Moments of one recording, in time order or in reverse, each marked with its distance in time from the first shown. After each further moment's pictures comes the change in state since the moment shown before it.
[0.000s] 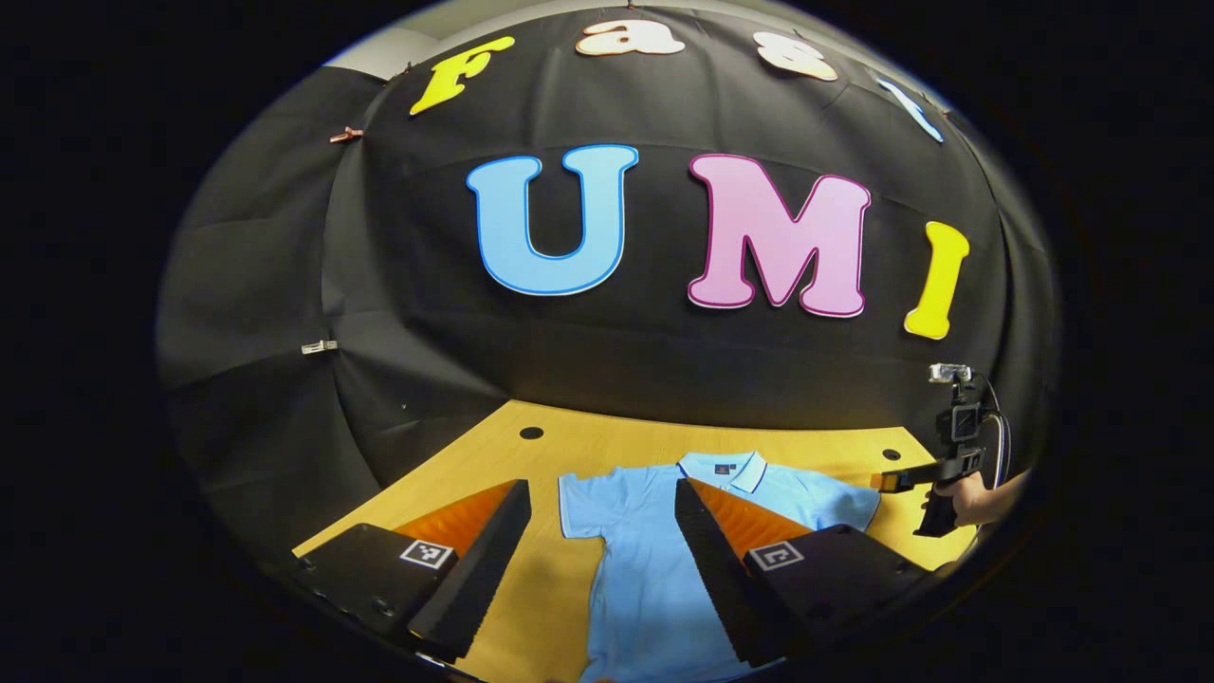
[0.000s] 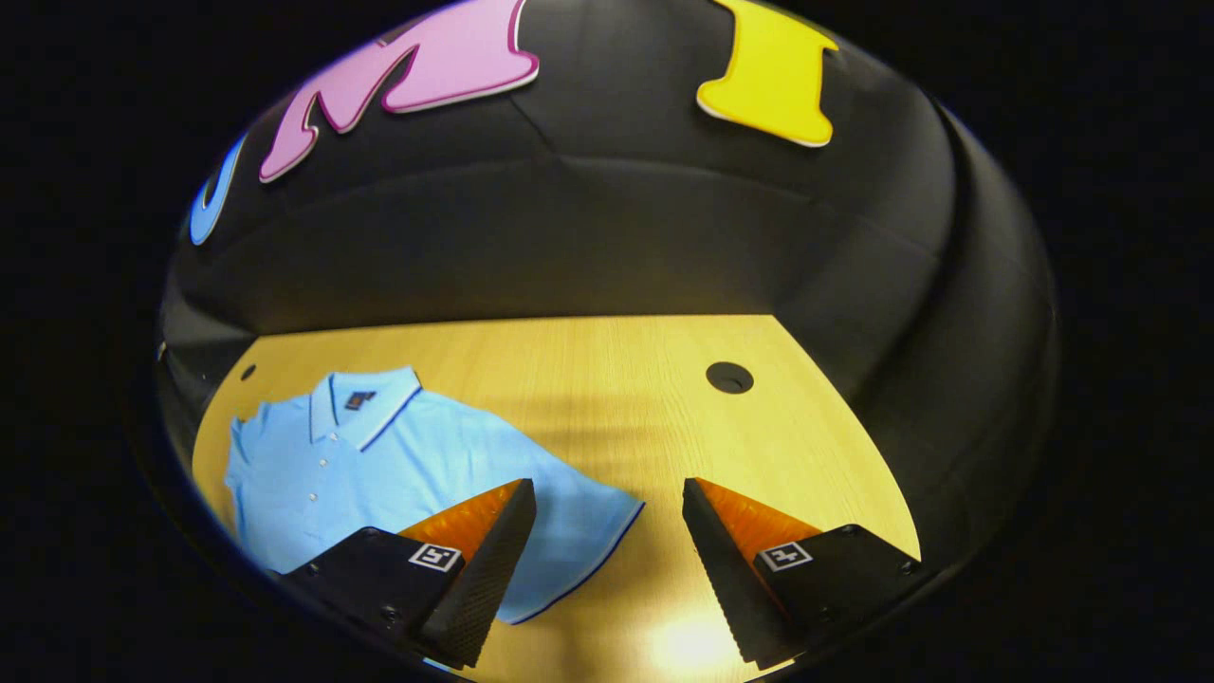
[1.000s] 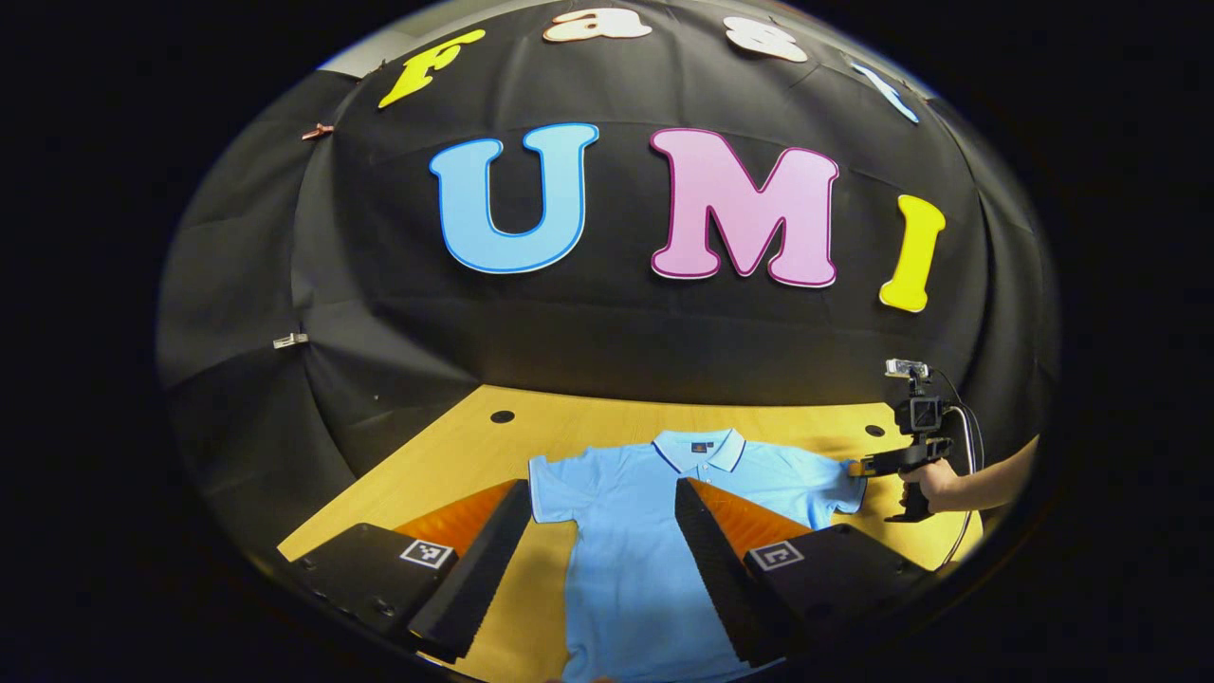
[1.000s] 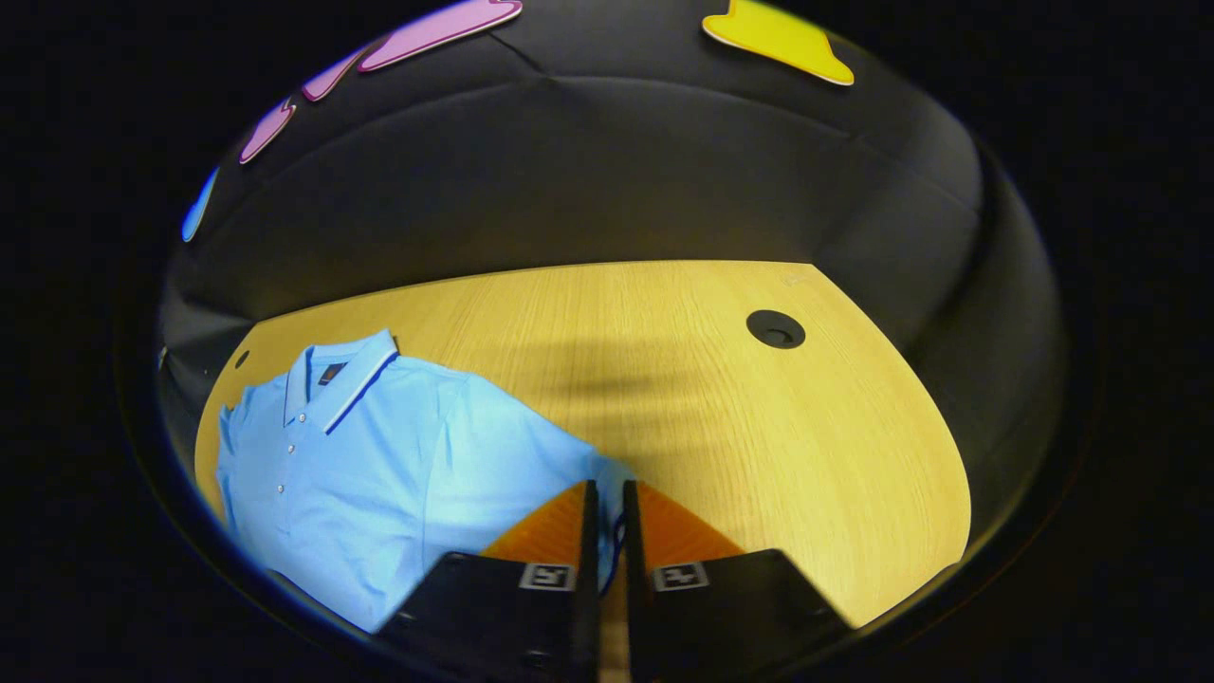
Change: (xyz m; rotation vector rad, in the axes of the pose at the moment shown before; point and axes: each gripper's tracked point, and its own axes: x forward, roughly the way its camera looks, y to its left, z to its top) left arm 0.002 -0.029 -0.031 0.037 0.036 -0.082; right arm 0.047 0.013 -0.023 0.080 0.078 0.059
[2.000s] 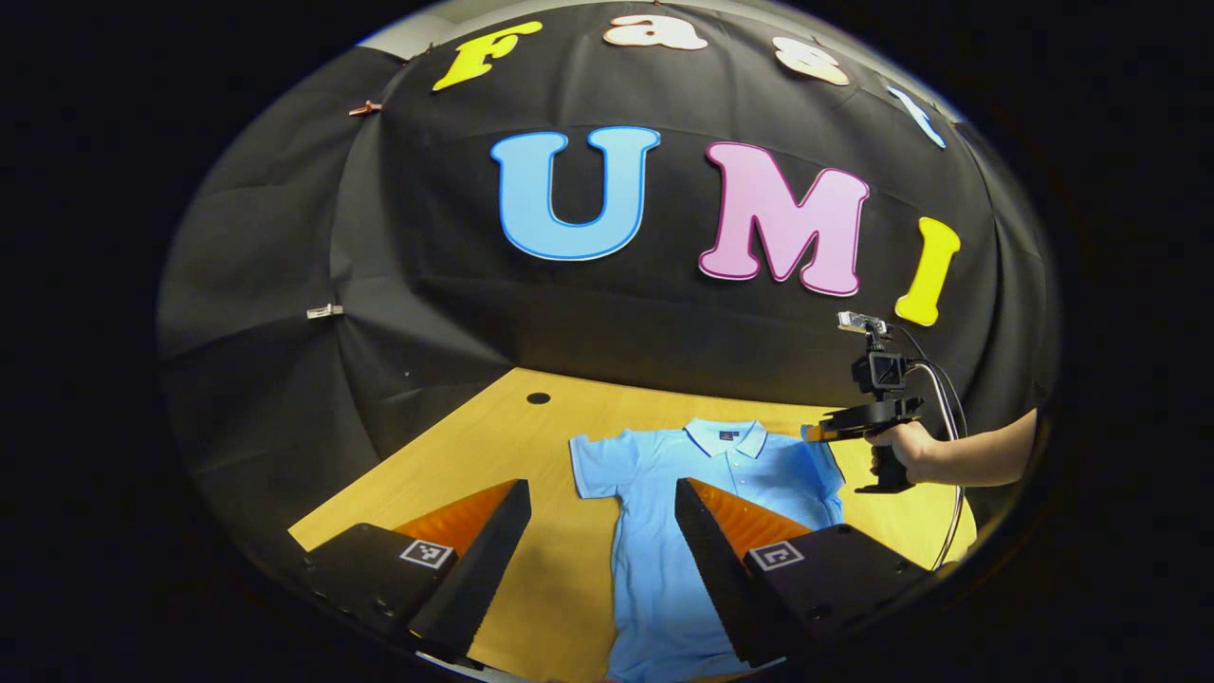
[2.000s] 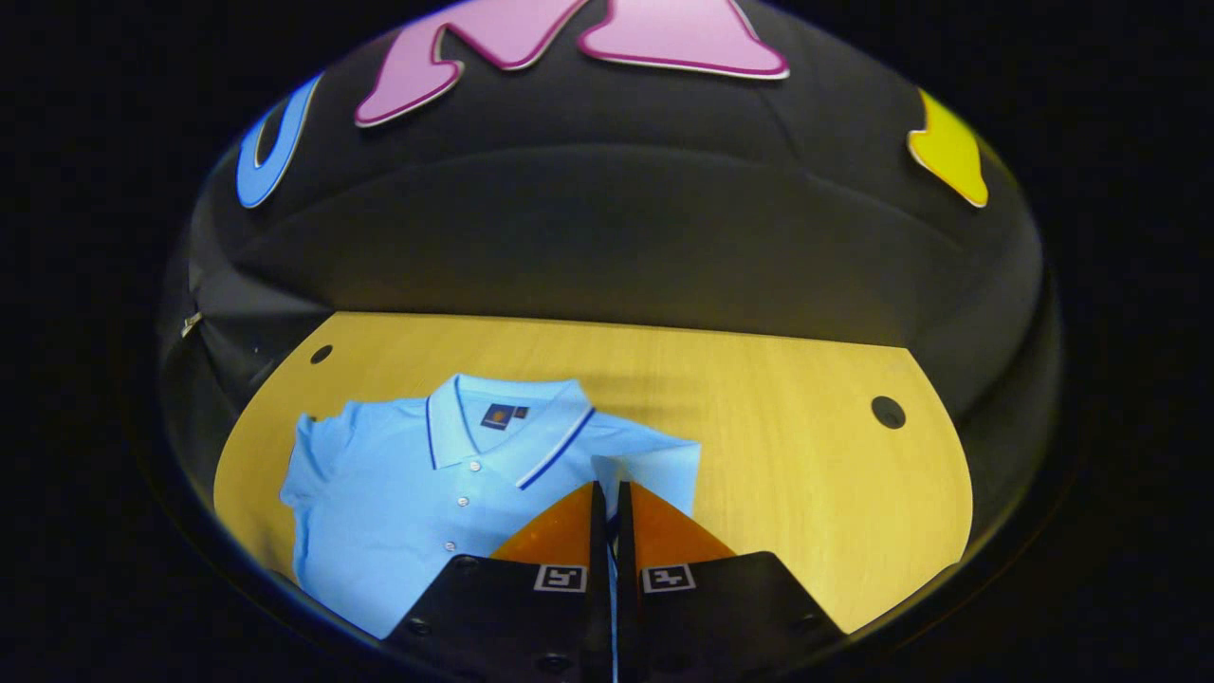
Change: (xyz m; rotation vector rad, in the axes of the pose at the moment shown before) left arm -0.041 0.076 -0.024 -0.084 0.010 0.050; right arm -0.046 0.188 0.041 -0.175 -0.054 0.167
